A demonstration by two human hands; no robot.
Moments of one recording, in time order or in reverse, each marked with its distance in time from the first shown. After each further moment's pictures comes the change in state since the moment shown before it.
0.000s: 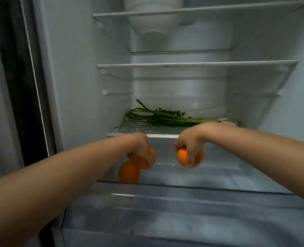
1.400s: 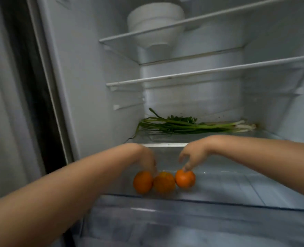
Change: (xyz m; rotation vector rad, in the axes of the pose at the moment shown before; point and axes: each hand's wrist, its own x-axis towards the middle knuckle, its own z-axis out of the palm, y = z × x) left_hand -0.023 0.006 -0.010 0.377 -0.177 0.040; right_hand 0.008 -0.002 0.008 0.085 0.050 -0.158
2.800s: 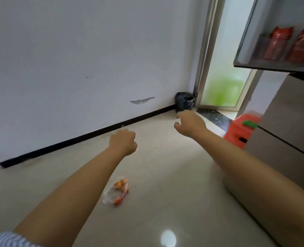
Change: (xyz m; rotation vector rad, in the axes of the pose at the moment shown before) left_hand -0.807 0.051 0.562 -0.427 0.062 -1.113; right_hand -0.444 -0.664 0.272 0.335 0.384 -0.664
